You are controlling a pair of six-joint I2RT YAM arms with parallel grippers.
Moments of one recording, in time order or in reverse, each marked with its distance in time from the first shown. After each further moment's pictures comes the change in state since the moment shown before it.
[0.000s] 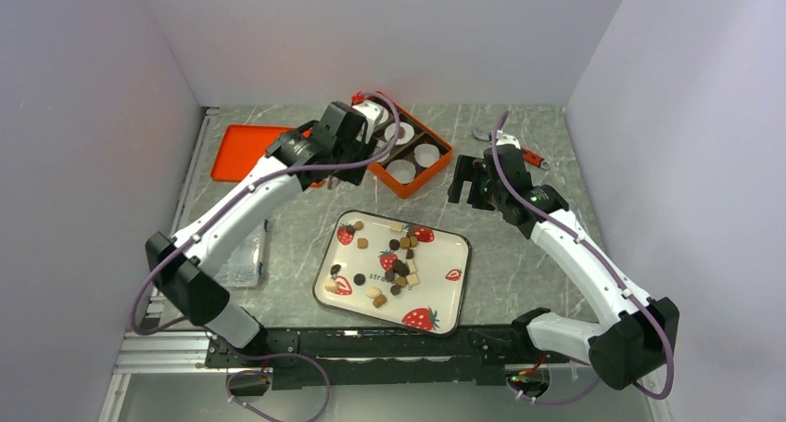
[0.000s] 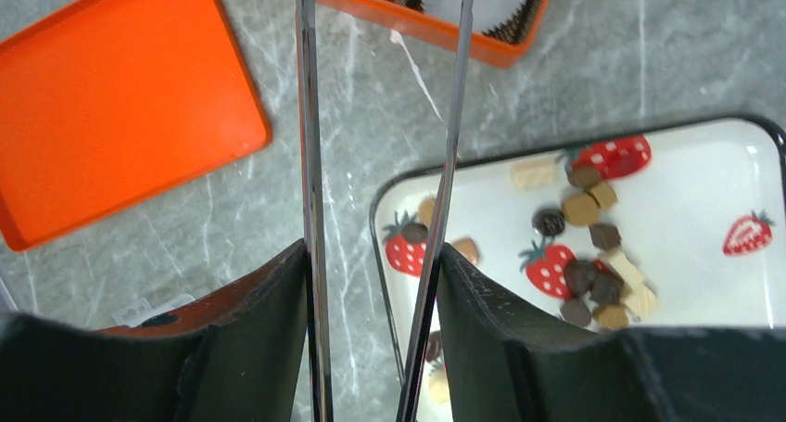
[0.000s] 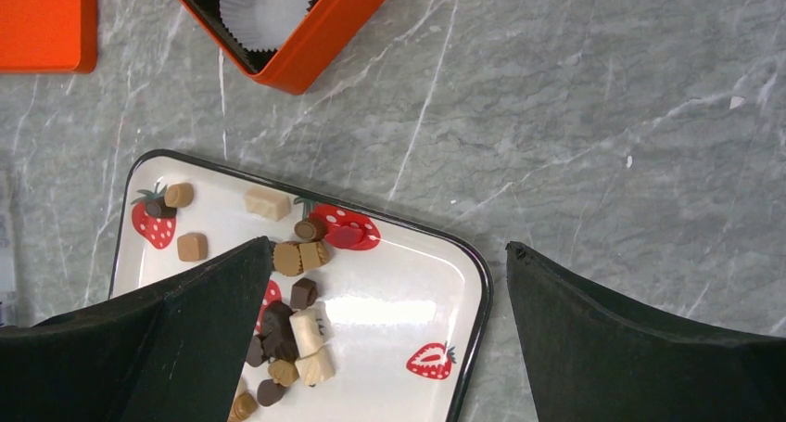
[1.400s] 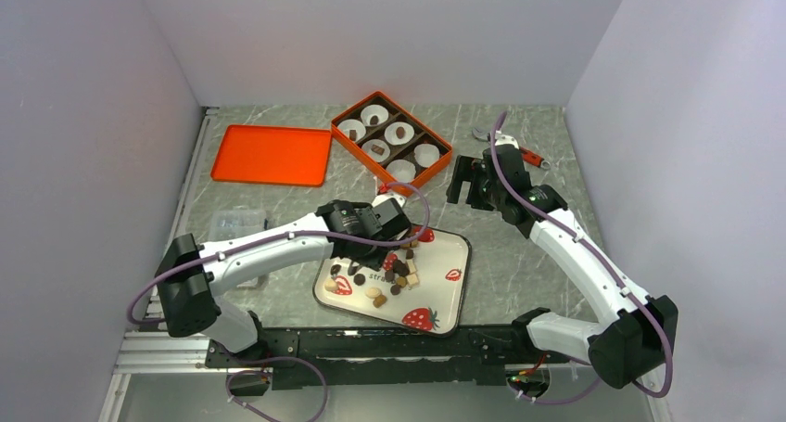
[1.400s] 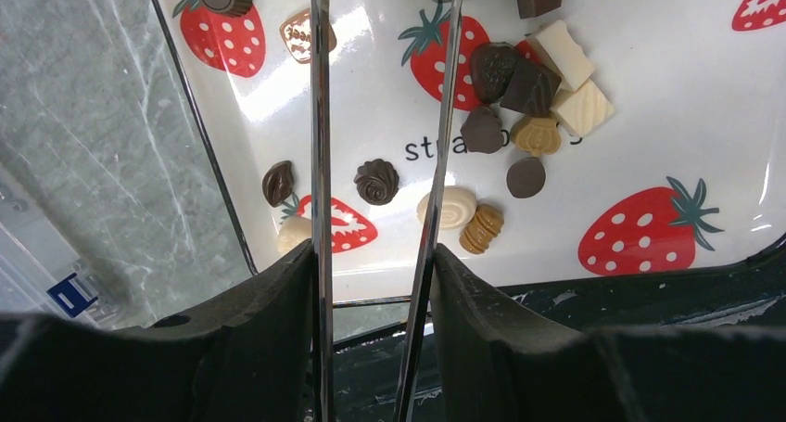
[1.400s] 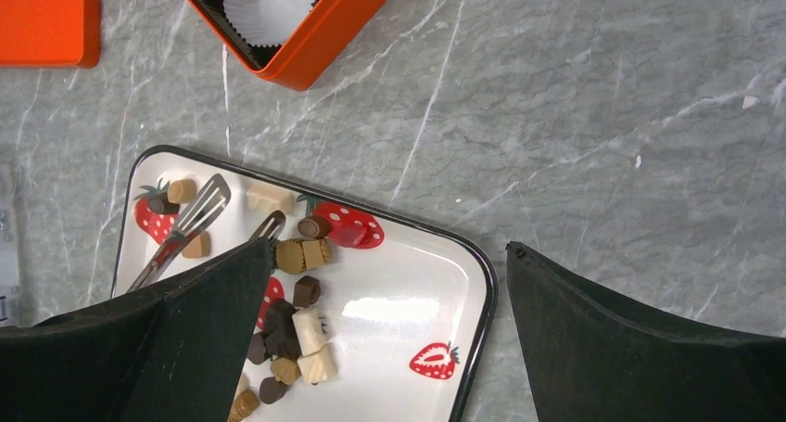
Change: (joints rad) left arm -0.417 -0.085 -0.393 -0.099 -0.097 -0.481; right arm 0.000 0.009 -0.002 0.008 -0.014 0.000
